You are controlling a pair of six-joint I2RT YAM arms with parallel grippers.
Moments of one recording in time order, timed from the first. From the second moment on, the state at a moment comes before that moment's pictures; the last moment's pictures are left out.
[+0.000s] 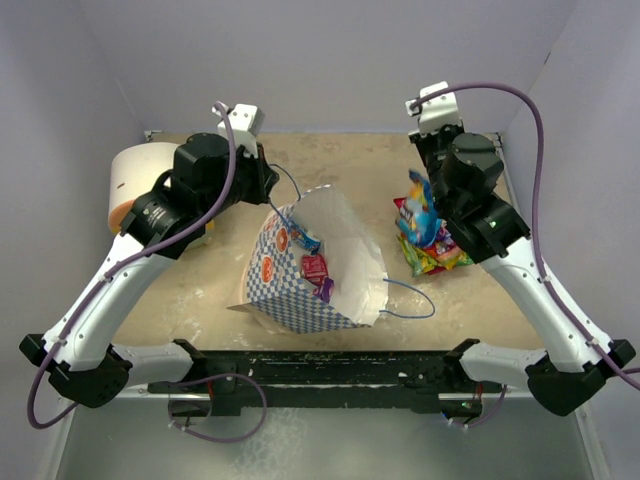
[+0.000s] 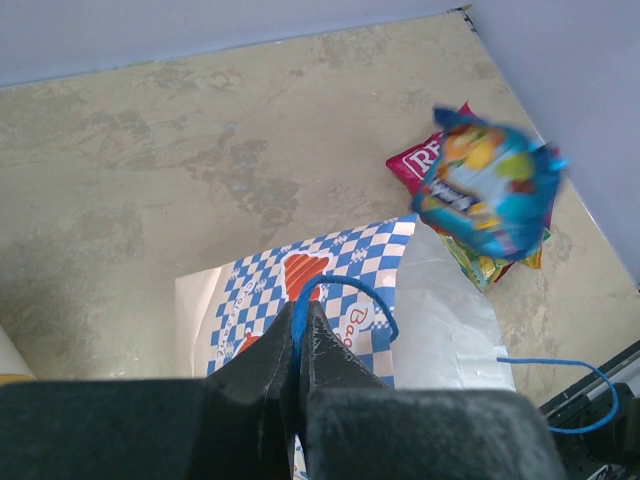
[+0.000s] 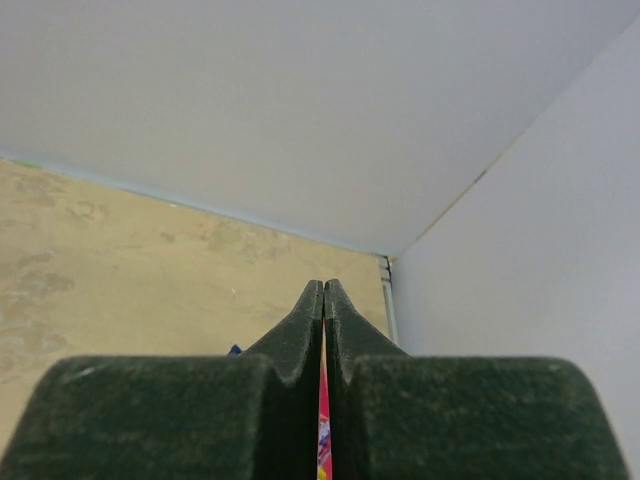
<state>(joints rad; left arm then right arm) -0.65 1.23 1.61 -0.73 -0.14 -0.30 0.56 1.18 1.44 -0.22 0.61 -0.47</state>
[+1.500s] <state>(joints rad) -0.65 1.19 1.63 -0.75 -0.21 -0.24 0.27 1.62 1.09 -0.51 0.25 0.50</state>
